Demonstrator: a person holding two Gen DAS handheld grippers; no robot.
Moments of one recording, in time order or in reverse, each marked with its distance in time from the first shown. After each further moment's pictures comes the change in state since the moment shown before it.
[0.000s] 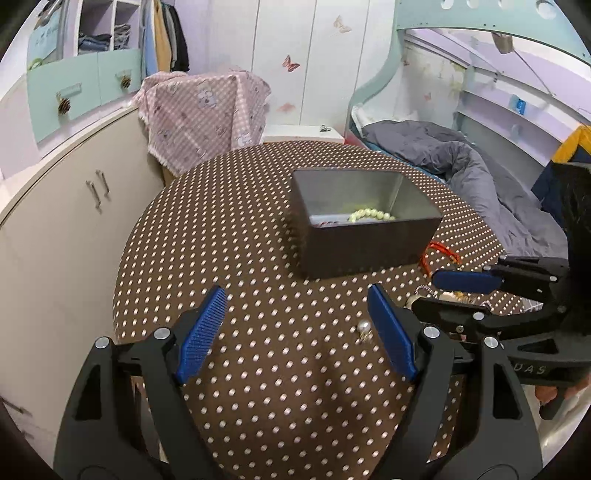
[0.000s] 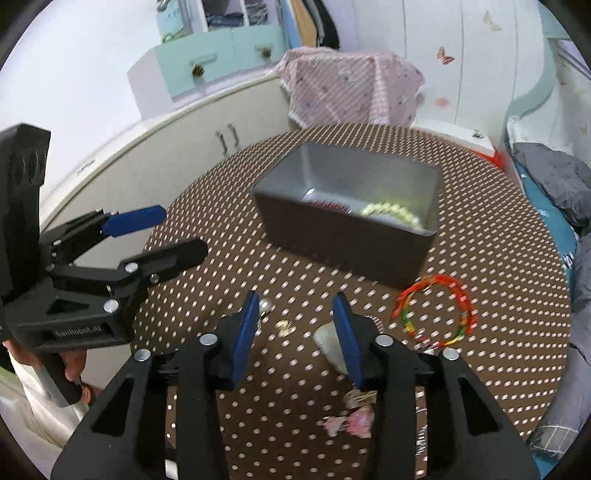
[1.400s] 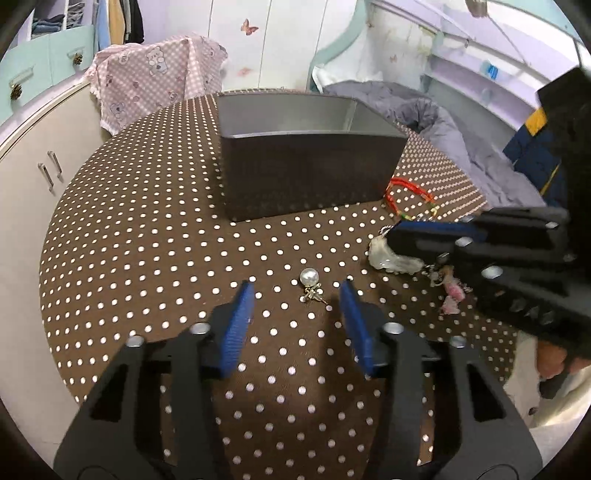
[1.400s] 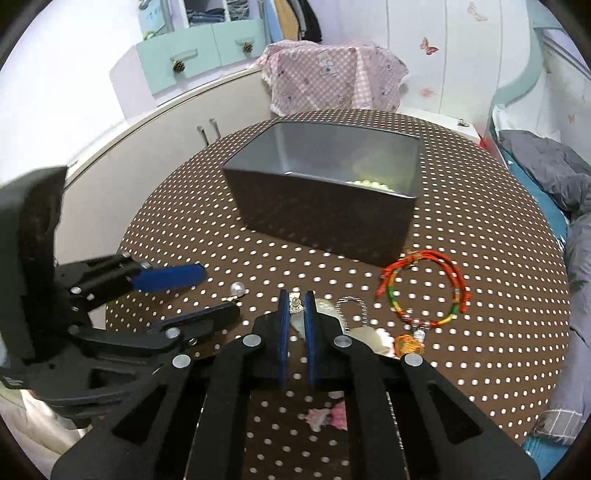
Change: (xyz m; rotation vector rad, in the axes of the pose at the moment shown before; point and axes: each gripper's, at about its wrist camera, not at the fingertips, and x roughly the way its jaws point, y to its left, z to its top) left arm 0.044 -0.039 -0.029 0.080 0.142 -0.136; right arm 0.003 -0.010 -0.011 0.056 0.000 -0.060
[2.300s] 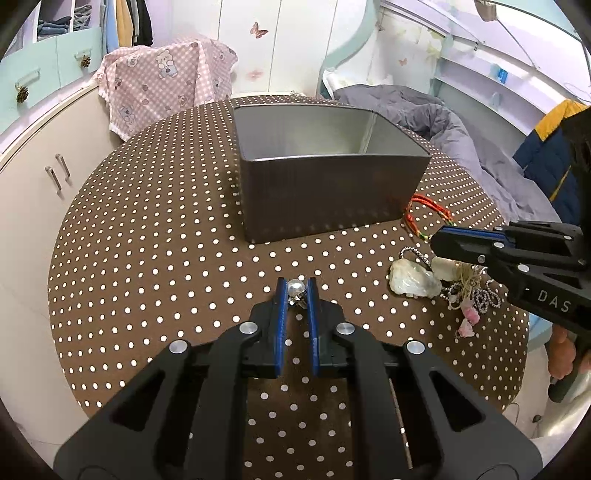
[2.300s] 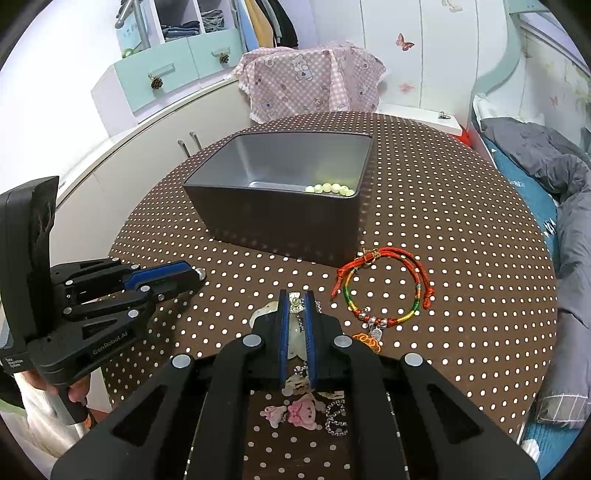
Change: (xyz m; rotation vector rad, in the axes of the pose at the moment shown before) left arm -0.001 0.012 0.013 -0.018 -0.022 0.029; right arm -0.003 -0.025 0.000 0.069 -0.022 -0.030
